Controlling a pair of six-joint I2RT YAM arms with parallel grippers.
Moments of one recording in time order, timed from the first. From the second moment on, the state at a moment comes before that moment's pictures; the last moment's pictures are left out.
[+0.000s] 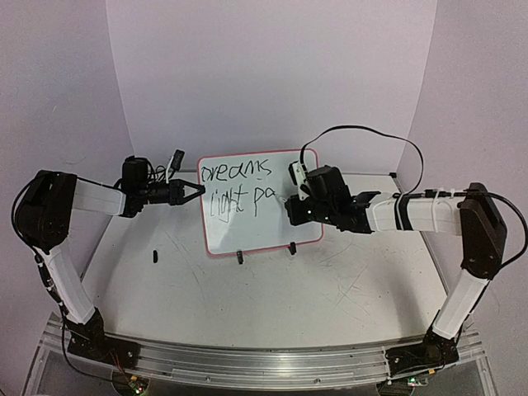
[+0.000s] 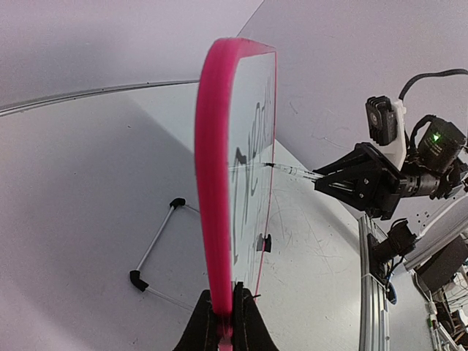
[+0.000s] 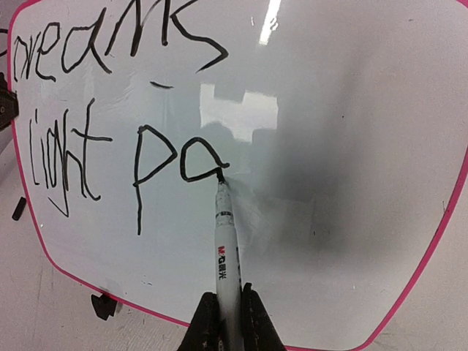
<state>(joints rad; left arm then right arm) -0.22 1.79 0.99 0.50 0.99 -0.31 0.78 1.76 1.20 0.01 0.19 0.25</state>
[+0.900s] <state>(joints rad) -0.22 1.79 0.99 0.50 0.99 -0.31 0.77 1.66 1.17 0.04 0.13 0.21</state>
